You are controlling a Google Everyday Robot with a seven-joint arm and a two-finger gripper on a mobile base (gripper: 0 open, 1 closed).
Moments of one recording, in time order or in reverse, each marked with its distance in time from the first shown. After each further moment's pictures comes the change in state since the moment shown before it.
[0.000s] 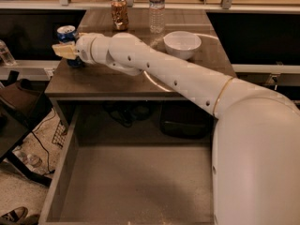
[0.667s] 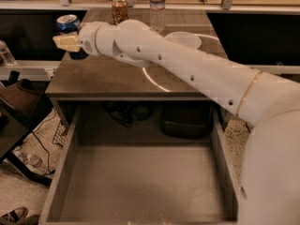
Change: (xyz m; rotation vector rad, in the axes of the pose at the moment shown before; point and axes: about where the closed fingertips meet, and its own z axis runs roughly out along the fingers) arm -0.041 0.011 -0.045 0.013 0.013 -0.044
